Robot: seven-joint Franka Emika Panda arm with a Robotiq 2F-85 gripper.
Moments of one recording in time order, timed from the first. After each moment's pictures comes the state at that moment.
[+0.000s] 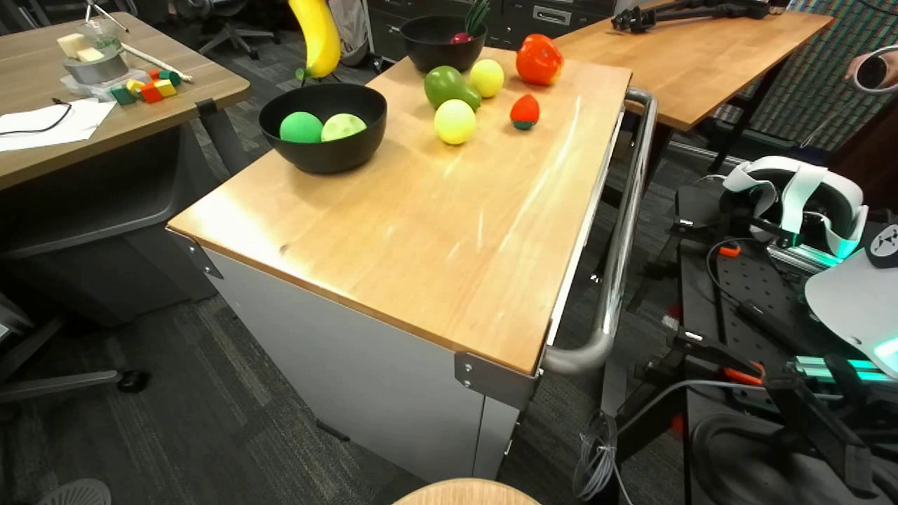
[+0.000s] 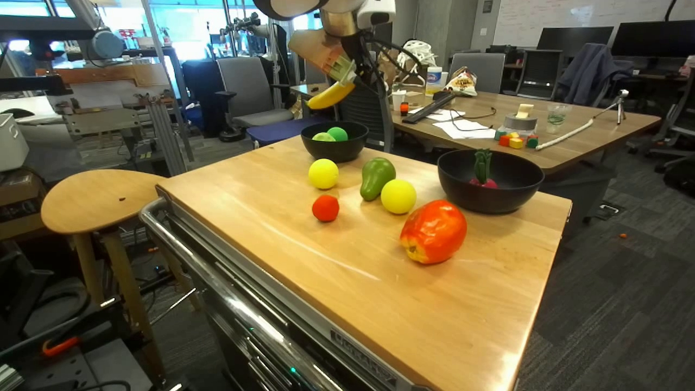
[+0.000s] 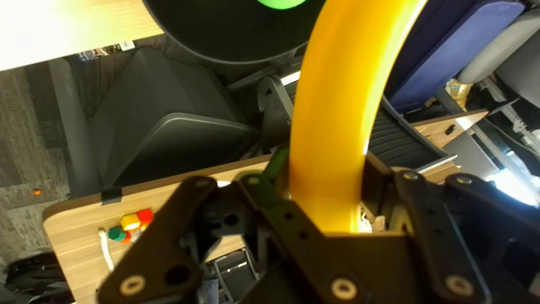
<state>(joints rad) -0.04 0.33 0.08 -1.82 0.85 2.71 -0.60</state>
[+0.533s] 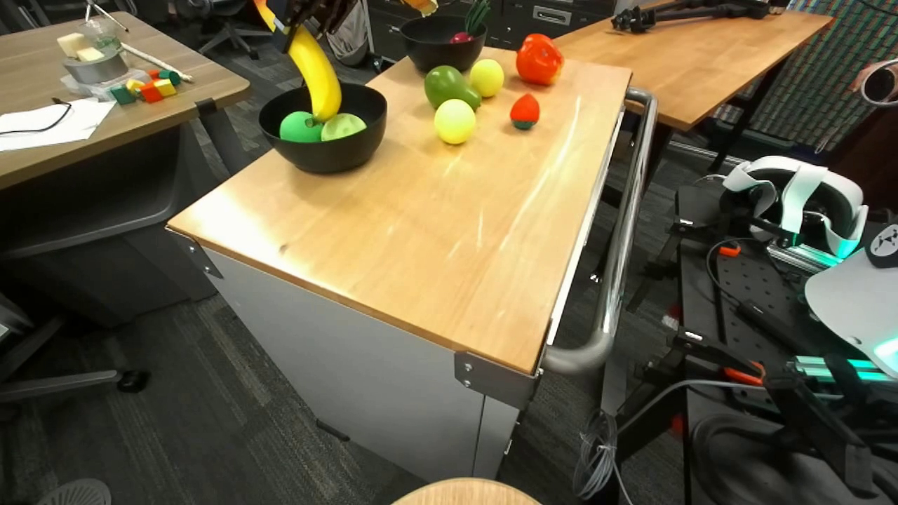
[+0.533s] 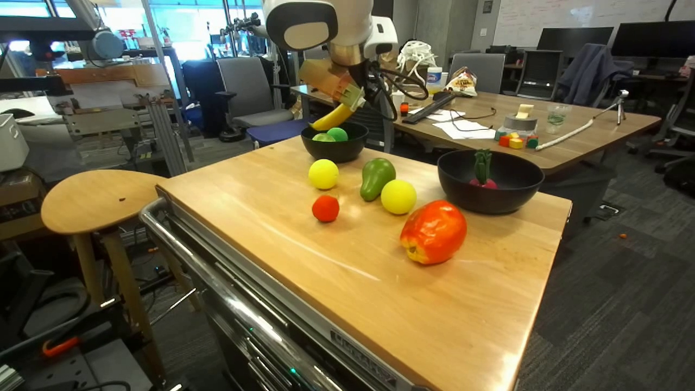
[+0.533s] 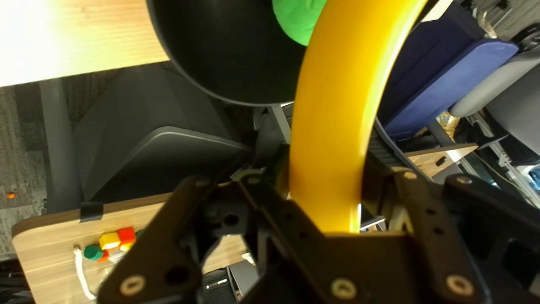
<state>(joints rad) -0.05 0.45 0.10 -1.75 0.85 2.72 -0.71</state>
